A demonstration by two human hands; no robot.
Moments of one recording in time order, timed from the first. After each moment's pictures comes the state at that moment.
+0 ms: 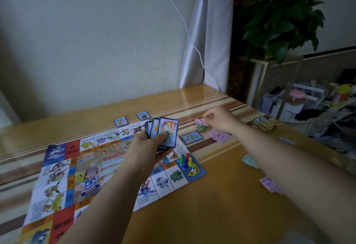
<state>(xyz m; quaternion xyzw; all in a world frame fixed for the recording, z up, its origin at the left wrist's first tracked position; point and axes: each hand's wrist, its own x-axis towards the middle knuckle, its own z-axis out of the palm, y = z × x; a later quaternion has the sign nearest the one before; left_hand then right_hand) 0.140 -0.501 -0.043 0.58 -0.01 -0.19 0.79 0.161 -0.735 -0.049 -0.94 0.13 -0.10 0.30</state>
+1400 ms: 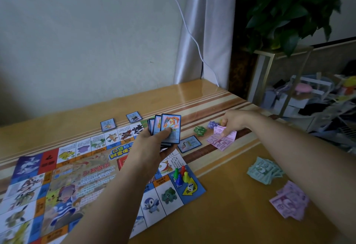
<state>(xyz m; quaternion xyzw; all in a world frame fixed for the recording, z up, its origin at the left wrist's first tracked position) 0.185 -0.549 -0.055 0.56 0.01 -0.20 0.80 0.202 -0.815 -0.059 -0.96 0.16 0.17 0.16</state>
